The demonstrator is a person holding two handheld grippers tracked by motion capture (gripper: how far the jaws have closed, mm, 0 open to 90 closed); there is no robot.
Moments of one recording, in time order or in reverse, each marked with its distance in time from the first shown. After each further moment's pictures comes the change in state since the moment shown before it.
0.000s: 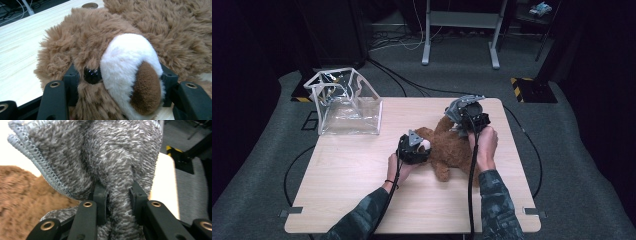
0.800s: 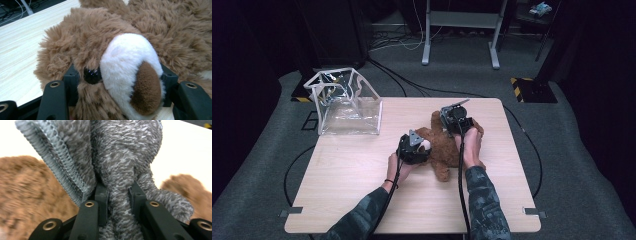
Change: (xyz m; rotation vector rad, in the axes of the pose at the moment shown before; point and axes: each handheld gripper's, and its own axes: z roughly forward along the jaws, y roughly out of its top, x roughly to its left) left arm 0.000 0.000 0.001 0.016 -0.003 0.024; right arm 0.038 0.002 0.060 0.147 0.170 0.035
